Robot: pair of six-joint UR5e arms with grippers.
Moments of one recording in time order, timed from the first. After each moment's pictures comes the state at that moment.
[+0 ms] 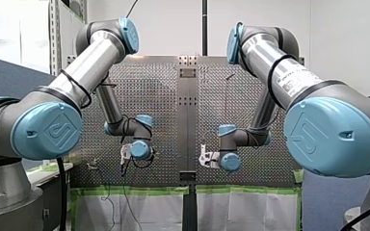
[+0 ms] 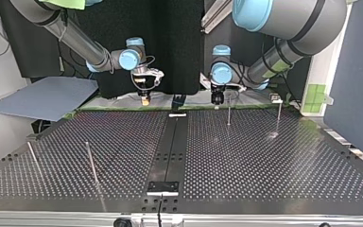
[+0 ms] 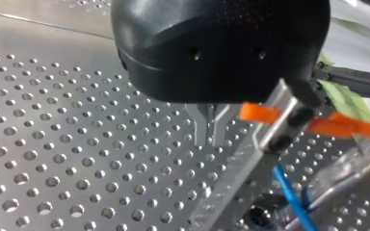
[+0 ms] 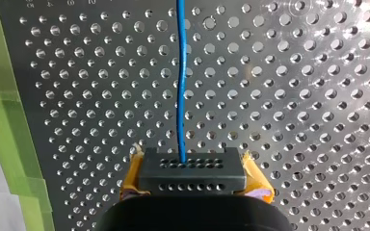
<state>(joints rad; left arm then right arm) -0.28 -2.35 -1.79 -2.40 -1.81 -1.58 2.11 -0.63 1.58 -0.80 1.64 1.64</state>
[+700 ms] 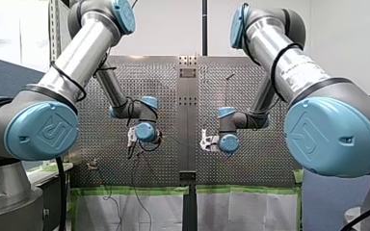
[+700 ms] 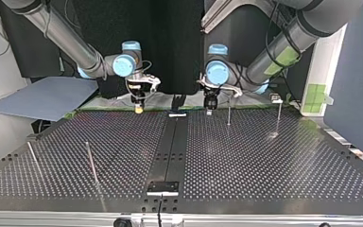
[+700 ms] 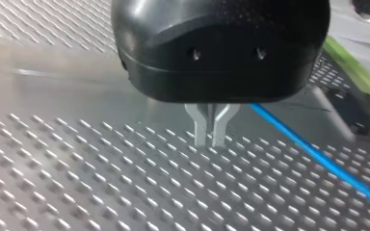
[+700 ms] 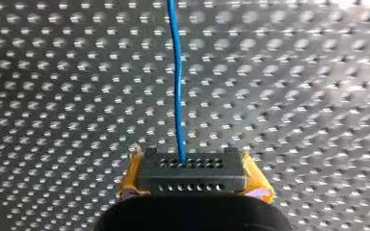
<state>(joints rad) -0.34 -2.19 -1.79 -2.49 -1.81 -1.55 2.11 -0.76 1.56 -0.66 1.70 1.61</state>
